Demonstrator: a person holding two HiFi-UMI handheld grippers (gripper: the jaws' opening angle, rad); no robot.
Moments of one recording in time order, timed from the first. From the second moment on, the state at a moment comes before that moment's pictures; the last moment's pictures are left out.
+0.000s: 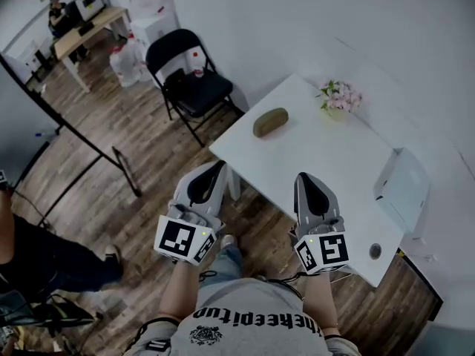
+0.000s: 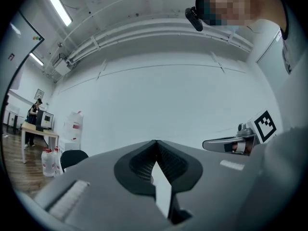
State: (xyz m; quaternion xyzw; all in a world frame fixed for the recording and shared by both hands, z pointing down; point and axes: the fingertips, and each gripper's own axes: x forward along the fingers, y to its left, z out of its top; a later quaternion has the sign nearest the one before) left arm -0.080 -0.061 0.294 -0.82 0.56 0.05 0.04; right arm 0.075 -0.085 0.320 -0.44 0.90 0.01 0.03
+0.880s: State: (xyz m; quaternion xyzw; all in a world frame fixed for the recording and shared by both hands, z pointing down) left arm -0.137 -0.198 0.302 -0.88 0.48 0.03 0.04; right arm 0.025 -0.188 0.326 -0.54 0.84 -0.01 0.03
